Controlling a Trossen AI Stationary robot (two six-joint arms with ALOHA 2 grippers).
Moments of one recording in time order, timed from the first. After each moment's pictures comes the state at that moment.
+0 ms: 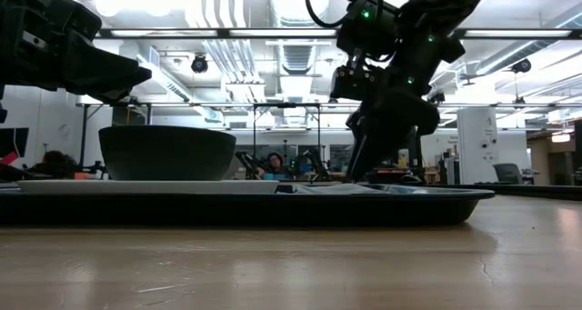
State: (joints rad) left arm 0.04 0.24 0.01 0.15 0.08 0.00; right arm -0.03 1.70 0.93 -0.25 0.02 -0.05
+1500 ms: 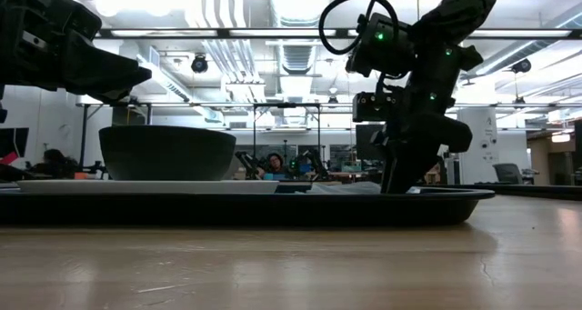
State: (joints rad) left arm 0.04 0.24 0.01 0.15 0.08 0.00; right arm -0.03 1.70 0.85 -0.34 0.02 0.02
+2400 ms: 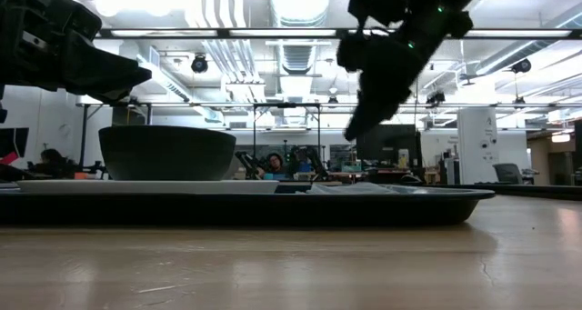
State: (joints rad) left arm 0.04 0.24 0.01 0.15 0.08 0.00; right arm -0.04 1.56 0.94 -0.29 0.02 0.17
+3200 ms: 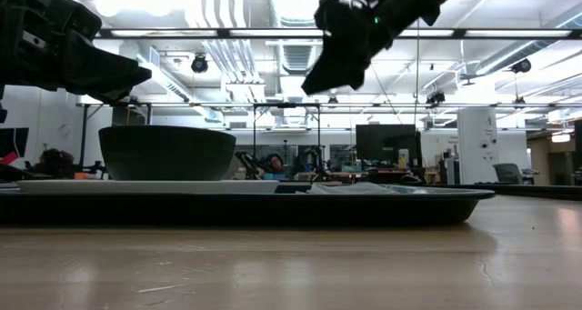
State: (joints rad) left arm 0.04 0.24 0.01 0.15 0.08 0.00; right arm -0.13 1.56 1.08 -0.16 0.02 0.09
